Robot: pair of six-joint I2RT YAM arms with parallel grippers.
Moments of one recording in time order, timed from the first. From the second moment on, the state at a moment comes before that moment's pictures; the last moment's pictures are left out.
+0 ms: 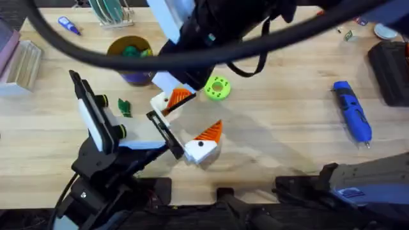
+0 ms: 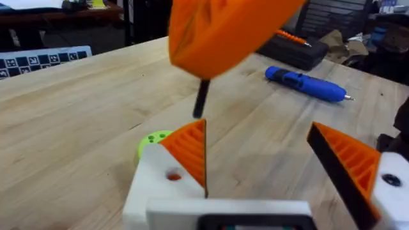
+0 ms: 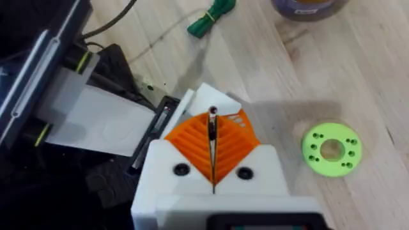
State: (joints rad) left arm -0.55 0.01 0.01 -0.06 0.38 -0.10; right arm 0.92 1.67 1.82 -1.17 -0.29 -0.10
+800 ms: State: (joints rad) left arm -0.55 0.01 0.01 -0.06 0.38 -0.10; right arm 0.92 1.79 1.82 -1.16 -0.29 -0.10
